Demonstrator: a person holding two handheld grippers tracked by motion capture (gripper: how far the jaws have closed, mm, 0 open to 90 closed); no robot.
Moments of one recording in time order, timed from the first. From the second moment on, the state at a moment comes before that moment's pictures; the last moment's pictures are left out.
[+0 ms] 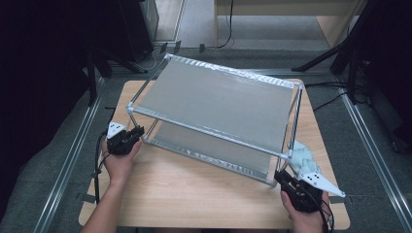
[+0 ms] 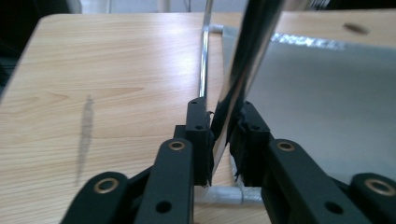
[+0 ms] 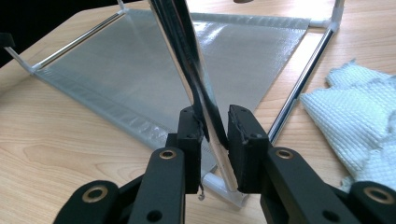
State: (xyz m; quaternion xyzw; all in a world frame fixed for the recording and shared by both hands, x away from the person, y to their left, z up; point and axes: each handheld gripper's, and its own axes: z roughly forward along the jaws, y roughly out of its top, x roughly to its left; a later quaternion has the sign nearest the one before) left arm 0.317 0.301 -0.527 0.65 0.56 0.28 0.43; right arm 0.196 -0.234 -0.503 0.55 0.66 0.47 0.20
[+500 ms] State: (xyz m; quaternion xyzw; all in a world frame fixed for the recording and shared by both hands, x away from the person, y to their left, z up) left arm 0.225 0.326 -0.520 0.64 0.57 0.25 0.44; right arm 0.232 -0.221 -0.491 0.55 0.67 0.45 0.22
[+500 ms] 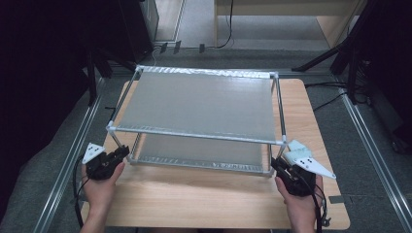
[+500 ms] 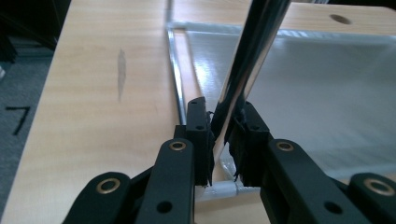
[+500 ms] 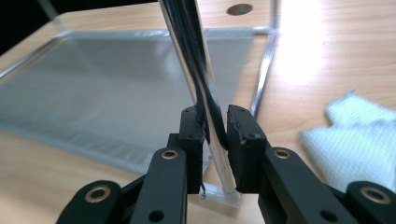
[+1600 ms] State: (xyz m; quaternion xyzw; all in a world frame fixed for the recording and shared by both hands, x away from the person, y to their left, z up) left arm 0.138 0.304 -0.524 0.71 0.44 0.19 0.52; right arm 0.269 -0.253 -0.497 0.56 0.67 0.43 0.25
